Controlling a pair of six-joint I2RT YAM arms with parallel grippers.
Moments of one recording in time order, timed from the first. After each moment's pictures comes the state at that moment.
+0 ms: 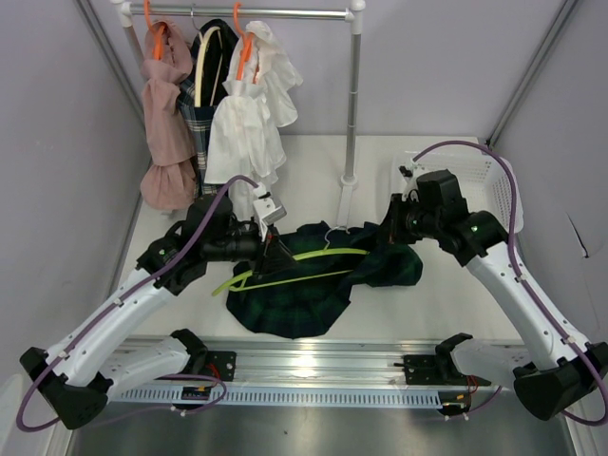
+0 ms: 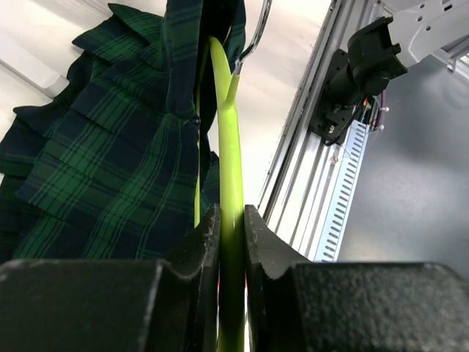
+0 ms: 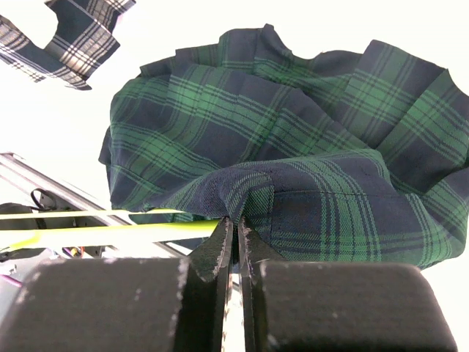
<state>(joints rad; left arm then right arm) -0.68 0.94 1.04 -0.59 0.58 -0.05 0.47 1.11 1.22 -0.81 -0.21 0.41</state>
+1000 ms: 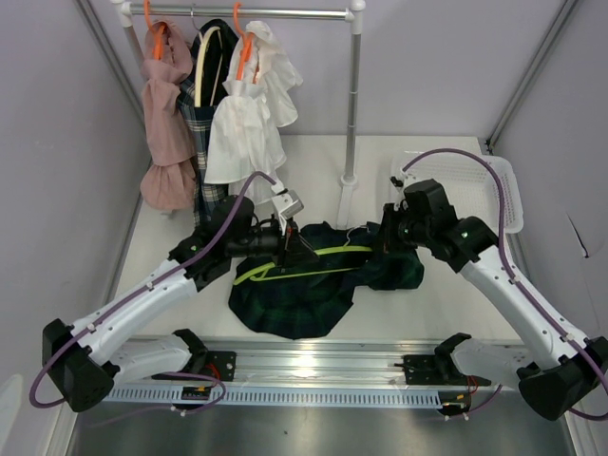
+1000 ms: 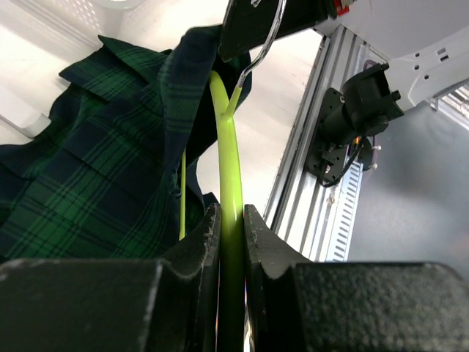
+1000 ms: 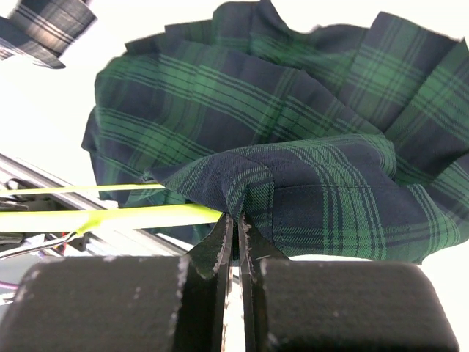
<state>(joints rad) -0.72 1.05 0.94 -0.25 0.57 -0.18 0.56 1.11 1.18 -0.82 -0.12 0.44</state>
